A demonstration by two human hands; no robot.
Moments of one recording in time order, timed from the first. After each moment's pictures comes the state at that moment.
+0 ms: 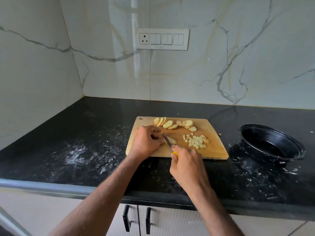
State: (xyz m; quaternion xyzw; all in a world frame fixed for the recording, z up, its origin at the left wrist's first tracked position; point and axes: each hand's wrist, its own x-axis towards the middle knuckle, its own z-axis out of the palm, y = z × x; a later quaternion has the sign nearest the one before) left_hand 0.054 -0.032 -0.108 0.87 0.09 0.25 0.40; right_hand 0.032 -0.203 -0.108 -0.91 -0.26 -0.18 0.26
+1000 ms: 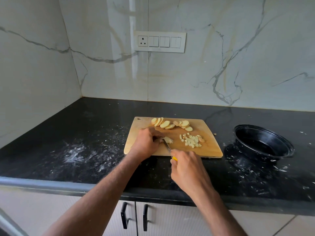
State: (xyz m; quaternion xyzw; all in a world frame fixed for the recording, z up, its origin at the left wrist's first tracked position) left_hand 0.055 -0.037 -0.107 0.91 0.01 0.25 0.35; right_hand 0.019 -0.222 -0.103 -0.91 -0.29 -0.14 0.25
